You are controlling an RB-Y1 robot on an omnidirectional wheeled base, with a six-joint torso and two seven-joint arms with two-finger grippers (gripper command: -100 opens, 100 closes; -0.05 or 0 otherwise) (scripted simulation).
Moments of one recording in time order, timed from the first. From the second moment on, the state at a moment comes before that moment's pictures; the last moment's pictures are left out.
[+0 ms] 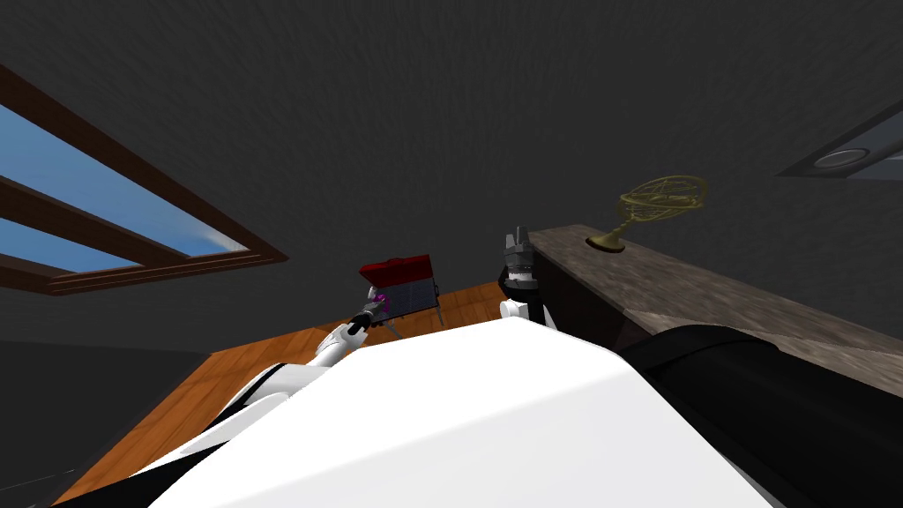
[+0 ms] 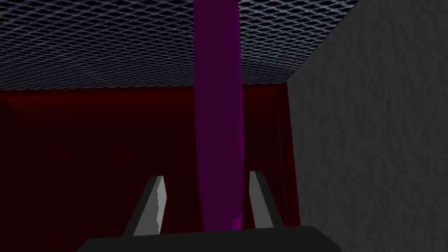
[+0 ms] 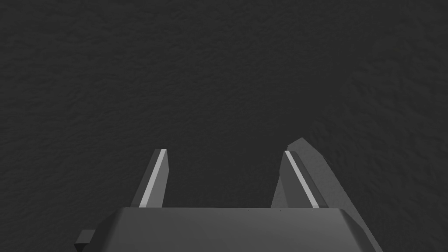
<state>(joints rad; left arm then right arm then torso) -0.28 0.49 -0.26 -0.42 -0.21 -0.35 -0.74 0.47 0.02 0.01 -2.25 0.00 -0.48 0.10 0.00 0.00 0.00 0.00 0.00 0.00</state>
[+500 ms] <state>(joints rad) -0.28 0.49 -0.26 -0.42 -0.21 -0.35 -0.74 0.47 0.02 0.01 -2.25 0.00 -0.48 0.10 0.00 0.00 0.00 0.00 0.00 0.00</state>
